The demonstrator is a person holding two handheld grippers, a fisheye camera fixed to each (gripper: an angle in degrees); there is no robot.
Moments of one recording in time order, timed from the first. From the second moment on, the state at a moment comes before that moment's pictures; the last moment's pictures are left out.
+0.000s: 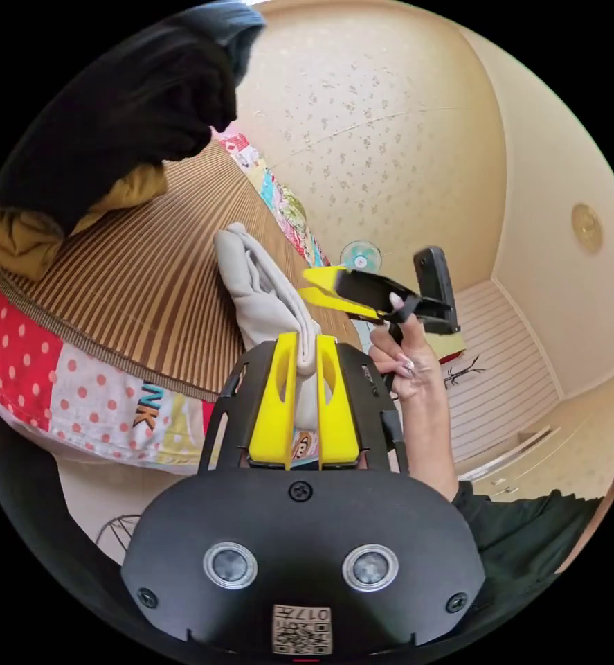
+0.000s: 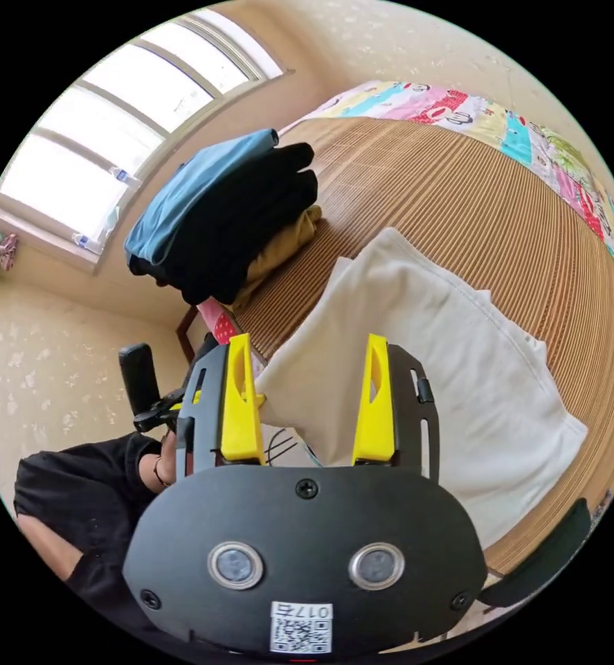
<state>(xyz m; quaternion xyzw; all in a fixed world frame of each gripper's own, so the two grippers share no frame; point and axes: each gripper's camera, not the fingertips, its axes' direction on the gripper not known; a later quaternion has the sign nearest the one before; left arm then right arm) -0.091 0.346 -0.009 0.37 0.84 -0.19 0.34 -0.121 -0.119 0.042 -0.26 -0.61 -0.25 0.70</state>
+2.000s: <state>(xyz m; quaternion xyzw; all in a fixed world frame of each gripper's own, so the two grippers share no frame) -0.454 0.407 -0.014 0.46 0.74 -0.18 0.45 0.140 -0.142 0.033 -0.05 -0.92 0.08 0.39</state>
